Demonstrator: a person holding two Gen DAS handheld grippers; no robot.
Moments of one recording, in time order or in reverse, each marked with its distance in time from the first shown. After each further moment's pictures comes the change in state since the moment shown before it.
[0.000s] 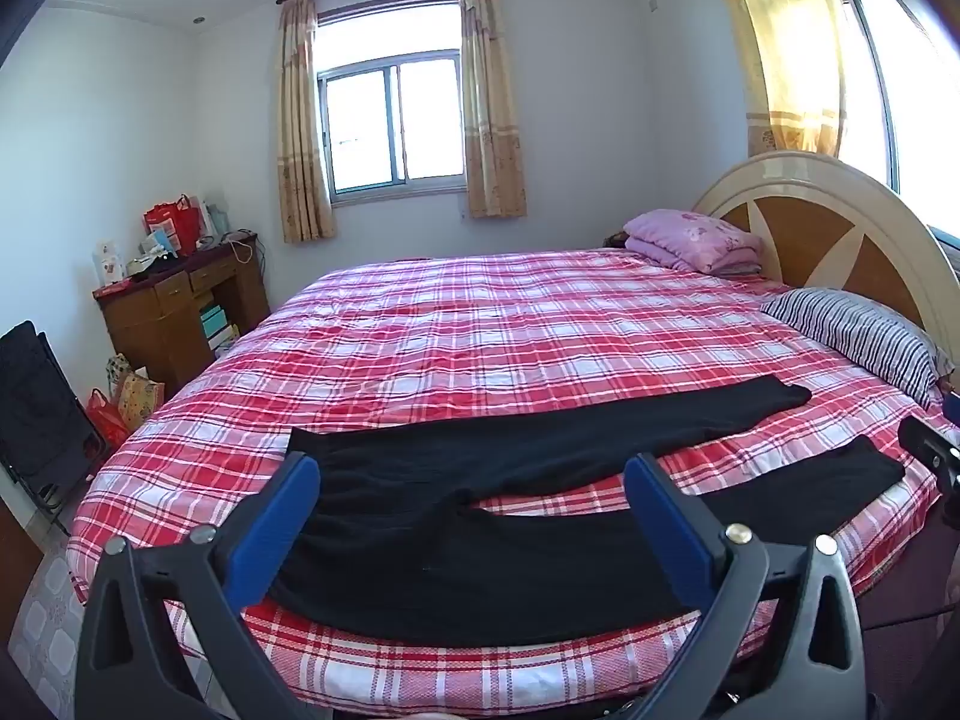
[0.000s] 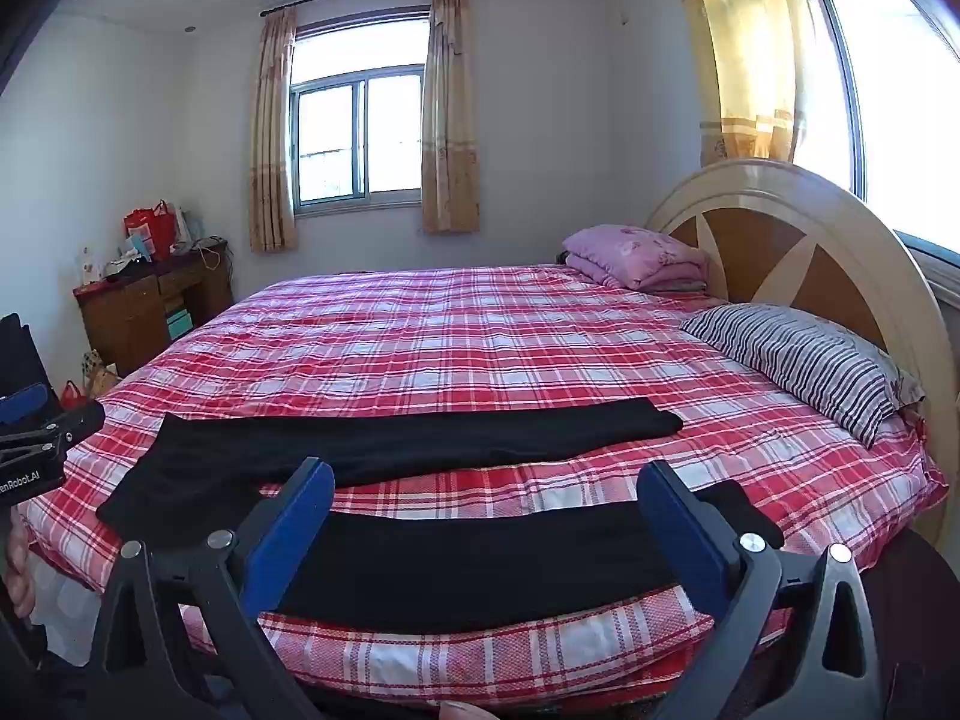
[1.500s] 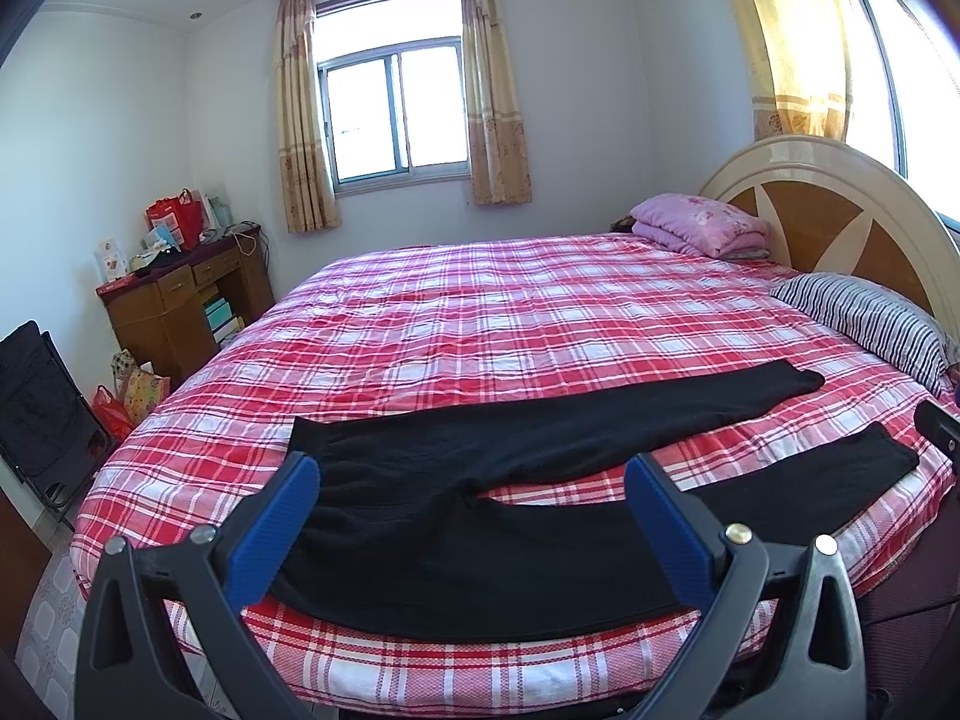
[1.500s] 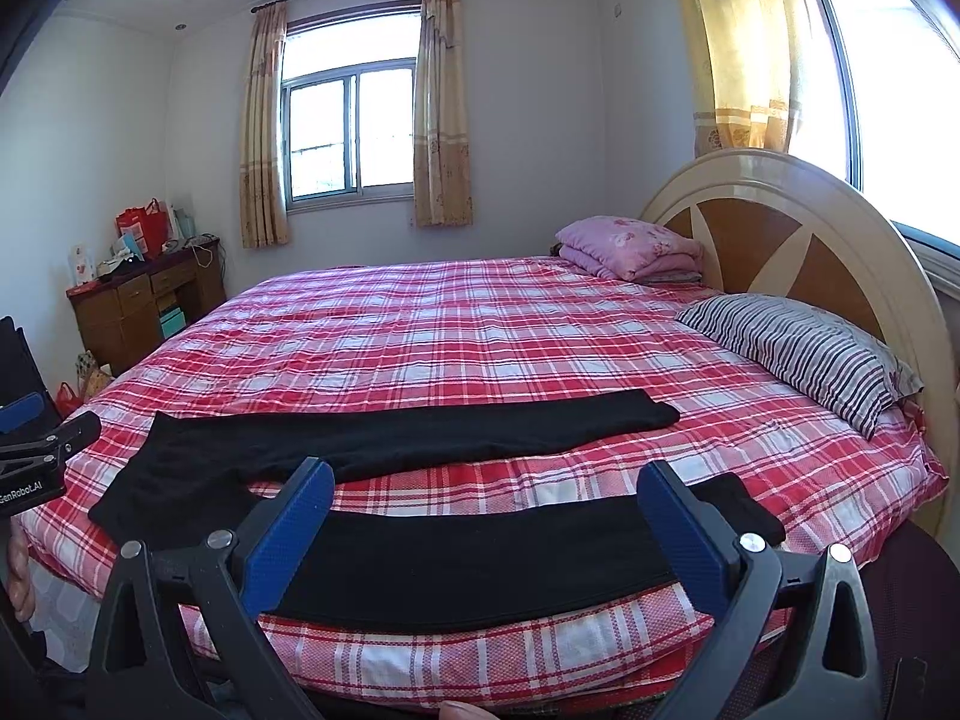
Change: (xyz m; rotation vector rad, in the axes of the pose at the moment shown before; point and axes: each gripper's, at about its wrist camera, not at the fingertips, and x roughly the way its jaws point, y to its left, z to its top) left arm 0.010 -0.002 -0.007 0.019 0.024 0.013; right arm 0.009 -0.003 -0.003 0.013 0.021 -0.008
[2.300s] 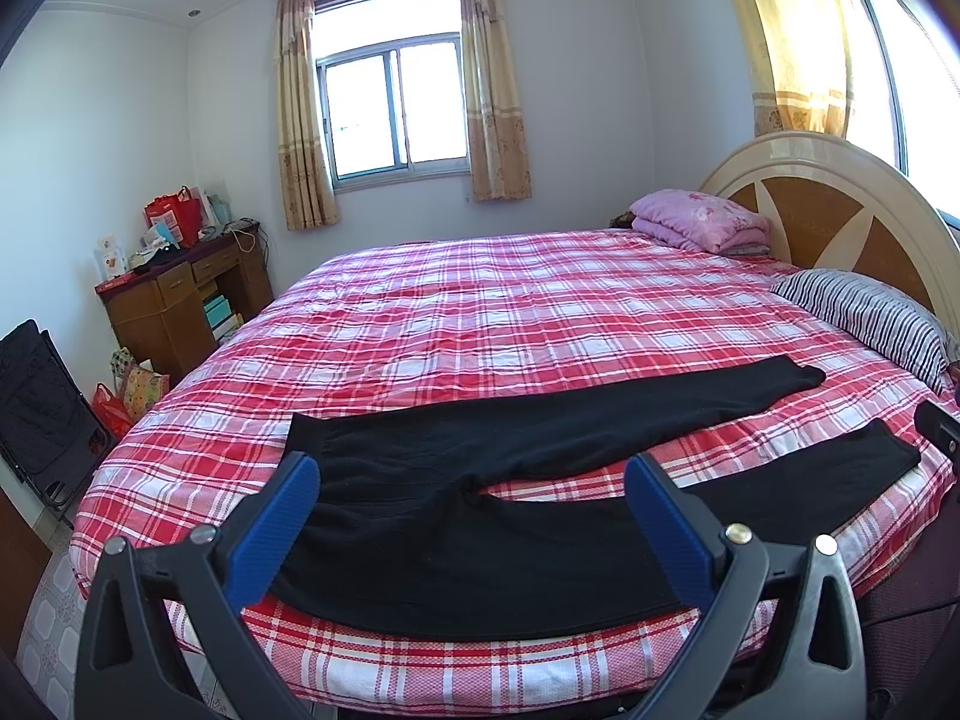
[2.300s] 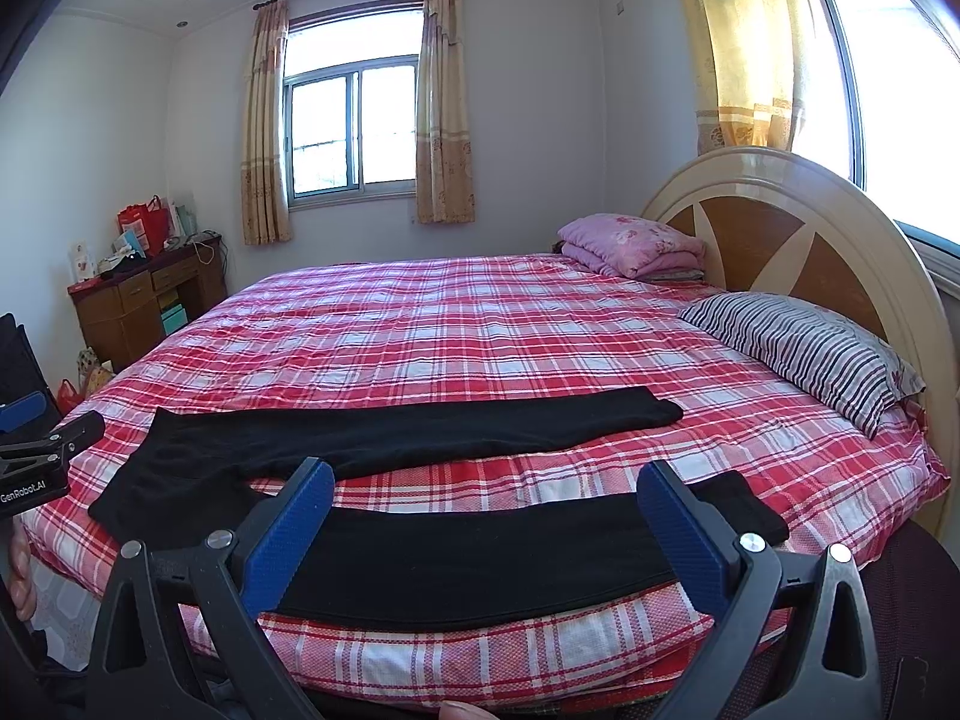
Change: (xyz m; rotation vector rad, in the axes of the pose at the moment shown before) left arm 0.004 0.002 -0.001 0.001 0.010 -0.002; right arm 0.002 0.000 -0.002 0.001 0.004 0.004
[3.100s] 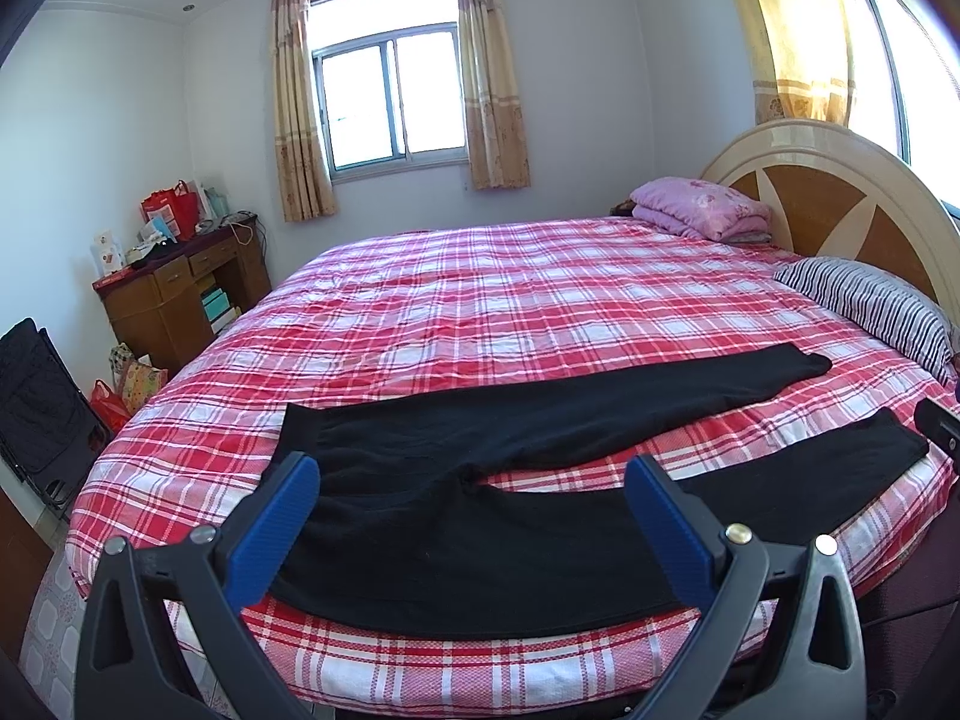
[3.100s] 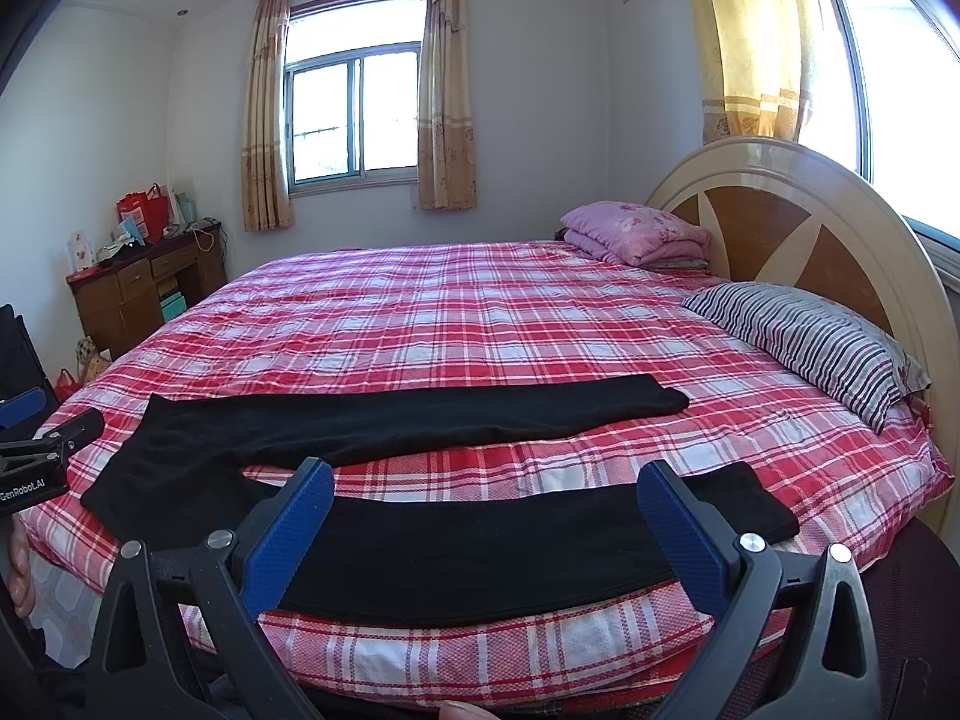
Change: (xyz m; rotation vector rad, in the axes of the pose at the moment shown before) left arm 0.019 -0.003 -0.011 0.013 0.032 -0.002; right arm 0.018 0.000 -0.007 -0.013 0.041 0.009
